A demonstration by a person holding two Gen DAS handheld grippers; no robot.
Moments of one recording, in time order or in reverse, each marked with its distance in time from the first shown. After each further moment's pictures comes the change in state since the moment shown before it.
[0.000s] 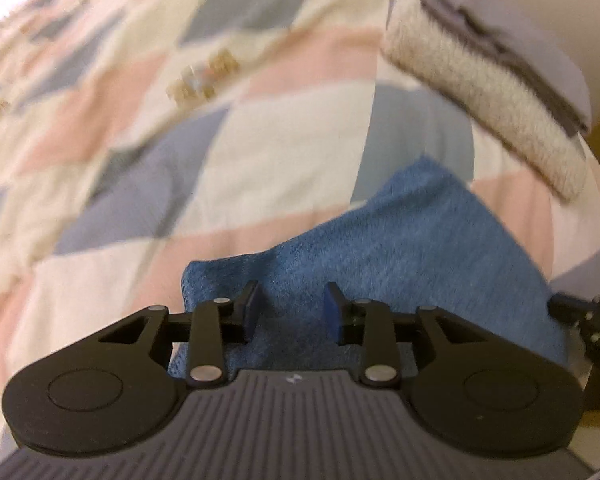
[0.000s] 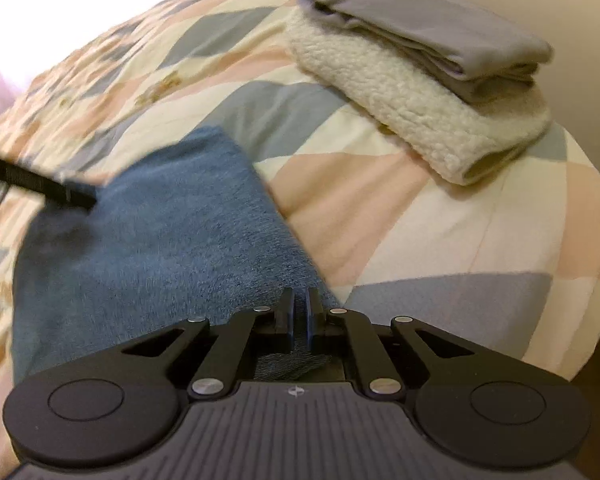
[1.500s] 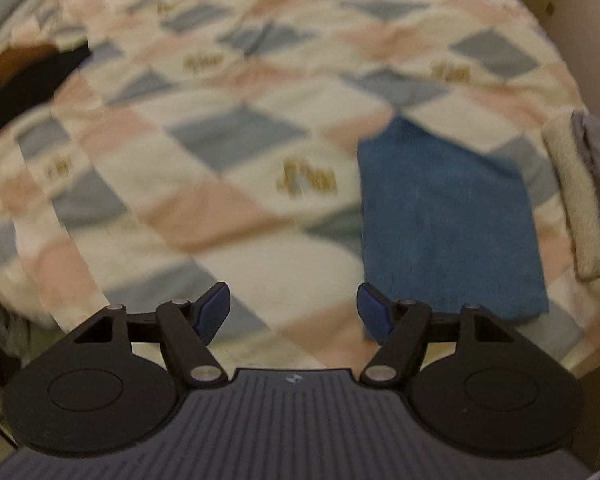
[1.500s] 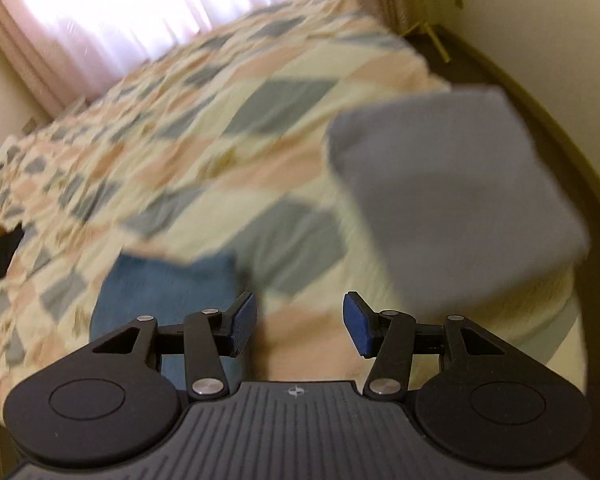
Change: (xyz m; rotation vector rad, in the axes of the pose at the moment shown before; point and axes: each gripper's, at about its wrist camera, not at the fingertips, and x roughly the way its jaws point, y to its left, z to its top) left arm -0.216 -0.067 -0.140 -0.790 0.117 0.406; right arm -0.065 -0.083 0.141 -0.163 0.074 0.309
